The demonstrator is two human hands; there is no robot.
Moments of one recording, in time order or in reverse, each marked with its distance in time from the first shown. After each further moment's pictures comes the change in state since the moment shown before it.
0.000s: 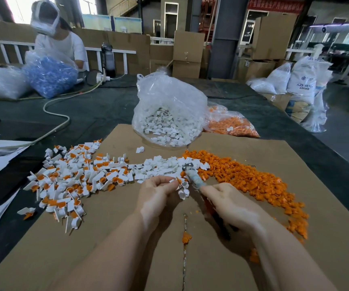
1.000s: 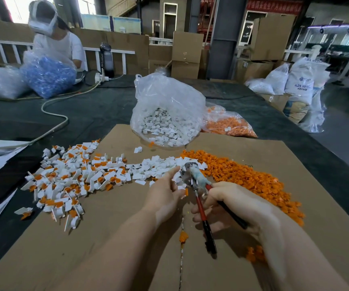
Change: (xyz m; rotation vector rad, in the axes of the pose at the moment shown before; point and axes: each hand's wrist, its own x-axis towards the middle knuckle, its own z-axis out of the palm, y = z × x) left_hand 0.017 -0.009 0.002 0.793 -0.122 0.254; right_hand 0.005 0.003 -0.012 0.452 -0.276 0.229
